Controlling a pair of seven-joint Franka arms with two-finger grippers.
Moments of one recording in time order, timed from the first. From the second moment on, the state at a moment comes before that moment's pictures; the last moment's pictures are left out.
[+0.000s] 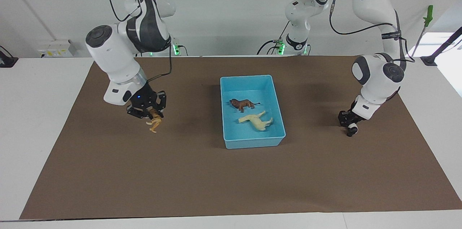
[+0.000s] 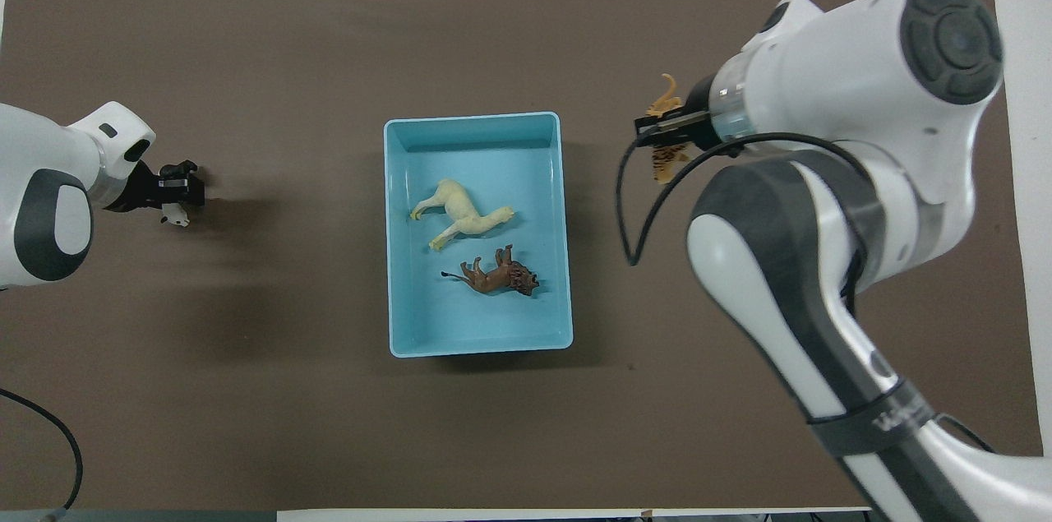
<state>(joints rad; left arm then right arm) 0.40 0.31 -0.31 -1.97 0.10 2.25 0.01 0.26 0.20 0.13 -1.66 0.17 2.10 0.17</state>
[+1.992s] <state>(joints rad) -0.20 0.25 -0.37 -1.80 -0.06 2.17 -1.08 -0.11 0.03 0.10 -1.63 0.07 1.67 -0.04</state>
